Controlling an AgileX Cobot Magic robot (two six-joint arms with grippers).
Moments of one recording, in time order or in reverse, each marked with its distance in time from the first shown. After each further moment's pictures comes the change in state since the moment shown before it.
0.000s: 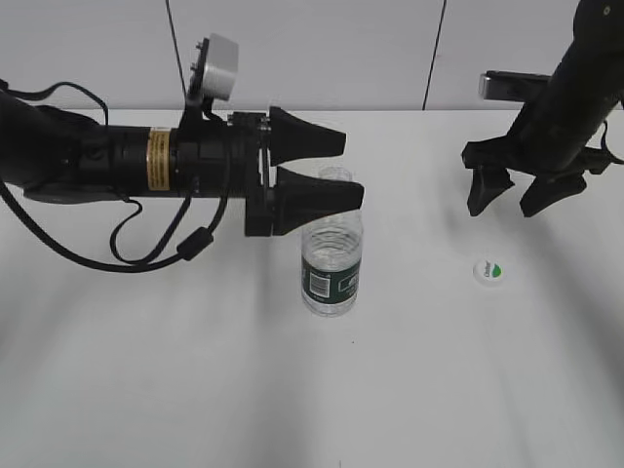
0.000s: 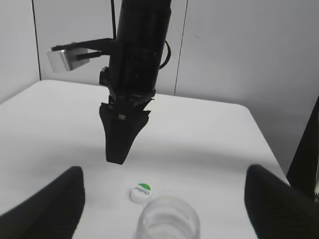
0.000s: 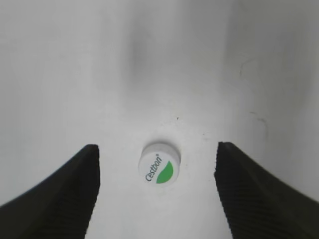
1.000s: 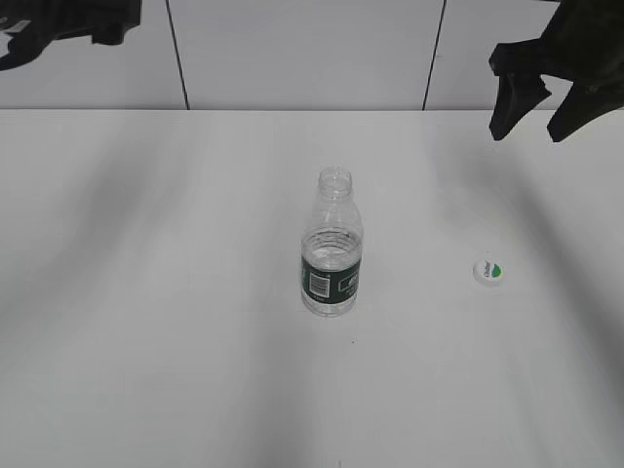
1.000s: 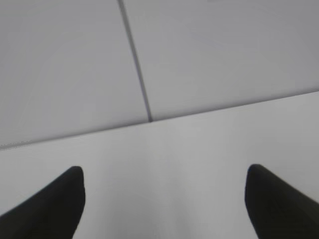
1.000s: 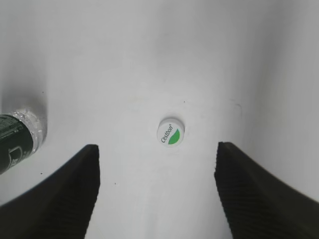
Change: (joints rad) left arm 0.002 -0.557 0.001 -0.174 1.418 -0.335; right arm 0.000 -0.097 -0.247 -0.008 0.298 0.001
